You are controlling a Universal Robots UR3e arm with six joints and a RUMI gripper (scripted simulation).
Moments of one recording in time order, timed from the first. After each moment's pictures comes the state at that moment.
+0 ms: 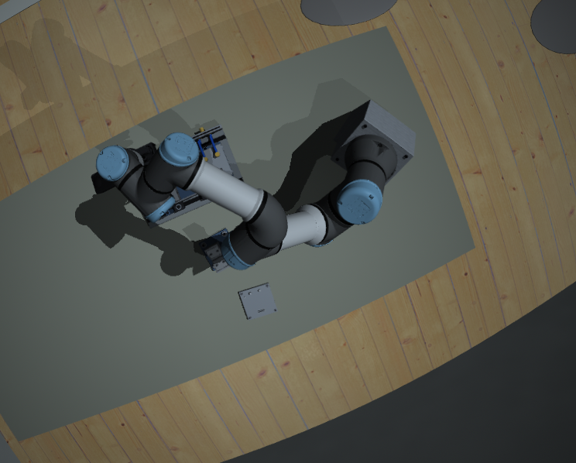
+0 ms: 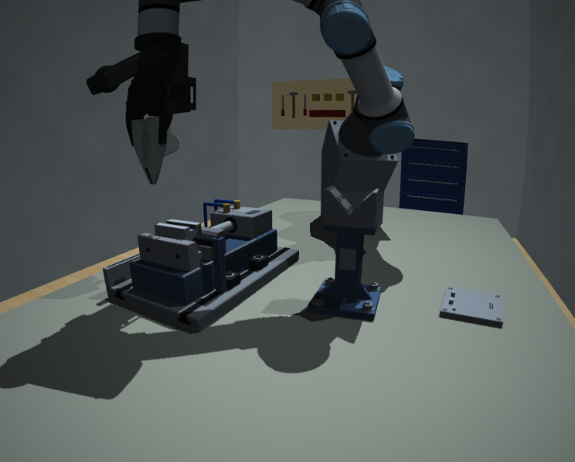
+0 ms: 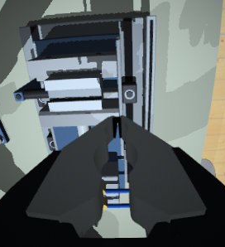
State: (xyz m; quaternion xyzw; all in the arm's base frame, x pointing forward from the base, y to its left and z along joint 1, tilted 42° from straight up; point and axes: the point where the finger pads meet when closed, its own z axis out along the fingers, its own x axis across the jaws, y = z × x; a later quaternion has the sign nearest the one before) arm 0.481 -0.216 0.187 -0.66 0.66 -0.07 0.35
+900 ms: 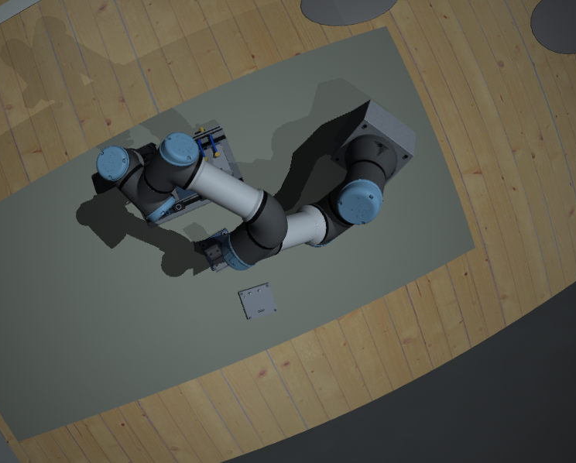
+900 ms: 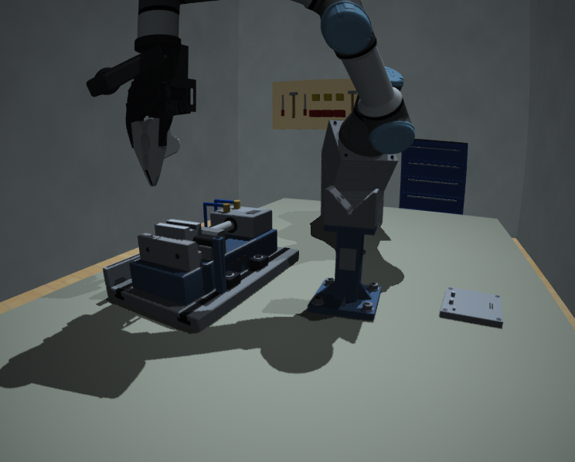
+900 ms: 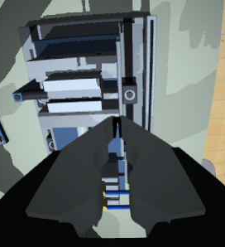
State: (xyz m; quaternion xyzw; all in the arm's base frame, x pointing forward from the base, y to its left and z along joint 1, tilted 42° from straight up) arm 0.483 -0.215 0.185 -0.66 0.66 -0.07 0.35
